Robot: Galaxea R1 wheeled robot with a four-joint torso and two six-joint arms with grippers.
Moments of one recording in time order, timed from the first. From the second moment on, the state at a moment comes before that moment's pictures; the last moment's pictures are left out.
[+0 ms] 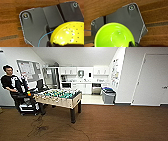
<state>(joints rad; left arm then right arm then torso) 1.43 3.11 -2.87 0.18 0.10 -0.08 -1.54 2.90 -2.66 -0.37 0.11 0.53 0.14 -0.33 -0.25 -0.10</state>
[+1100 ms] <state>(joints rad) 1.42 3.11 -2.87 0.18 0.10 -0.08 -1.53 2.90 -2.66 -0.37 0.11 0.53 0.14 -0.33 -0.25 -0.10</state>
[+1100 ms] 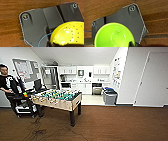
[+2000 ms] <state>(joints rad) 1.42 3.11 -2.87 0.18 0.10 -0.08 -1.53 2.91 -2.66 -0.37 0.11 0.53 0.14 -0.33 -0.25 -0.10</state>
